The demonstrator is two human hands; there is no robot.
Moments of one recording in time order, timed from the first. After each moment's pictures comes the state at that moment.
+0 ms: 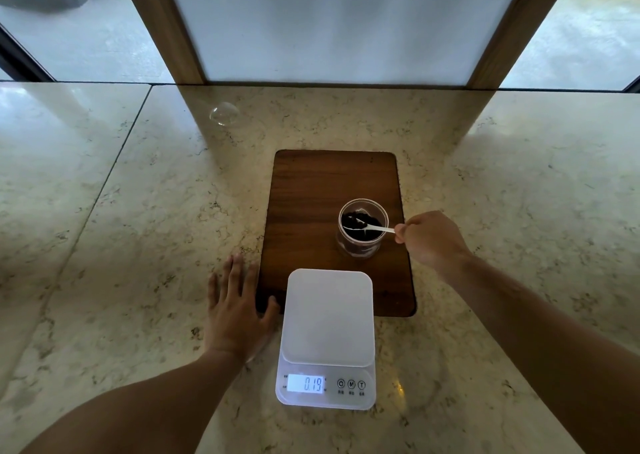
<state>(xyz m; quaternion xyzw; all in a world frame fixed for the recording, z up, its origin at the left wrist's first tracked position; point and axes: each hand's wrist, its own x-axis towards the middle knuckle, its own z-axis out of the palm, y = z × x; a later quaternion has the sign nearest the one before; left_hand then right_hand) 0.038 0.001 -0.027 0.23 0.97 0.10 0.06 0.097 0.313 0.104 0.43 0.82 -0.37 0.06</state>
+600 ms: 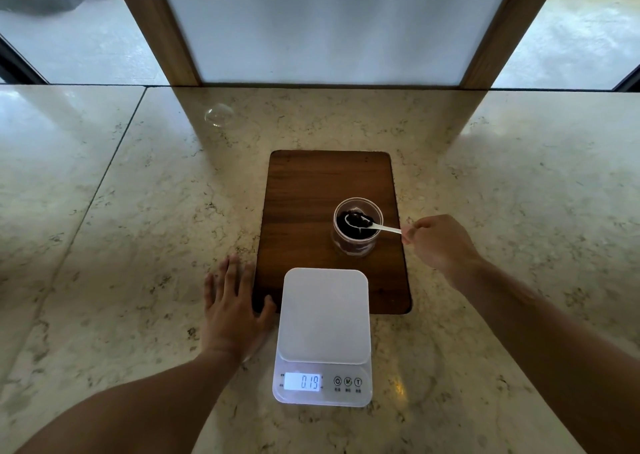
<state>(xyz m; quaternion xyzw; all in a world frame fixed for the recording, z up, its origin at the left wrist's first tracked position) 0.039 0.001 -0.029 0.23 0.97 0.11 0.05 0.117 0.321 0.103 0.44 0.81 -0.38 0.03</state>
